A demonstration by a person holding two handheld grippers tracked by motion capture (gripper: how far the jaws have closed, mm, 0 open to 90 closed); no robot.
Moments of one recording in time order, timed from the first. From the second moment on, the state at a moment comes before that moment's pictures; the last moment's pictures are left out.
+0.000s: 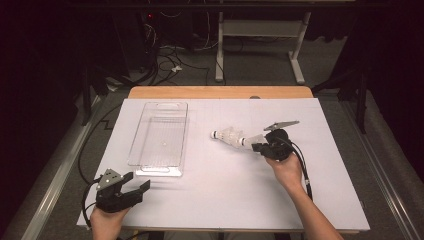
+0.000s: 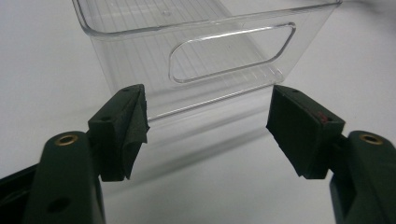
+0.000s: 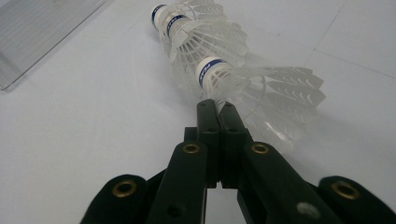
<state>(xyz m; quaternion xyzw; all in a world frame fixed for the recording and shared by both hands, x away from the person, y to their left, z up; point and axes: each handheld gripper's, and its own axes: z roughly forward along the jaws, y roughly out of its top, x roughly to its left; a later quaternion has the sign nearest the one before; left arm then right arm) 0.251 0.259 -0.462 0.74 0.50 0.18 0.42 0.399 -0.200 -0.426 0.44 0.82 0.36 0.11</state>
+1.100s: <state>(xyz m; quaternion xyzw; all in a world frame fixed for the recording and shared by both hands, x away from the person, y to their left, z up) 0.250 0.259 -0.461 0.74 0.49 0.18 0.41 0.417 -0.175 -0.429 0.43 0.83 0.36 0.10</state>
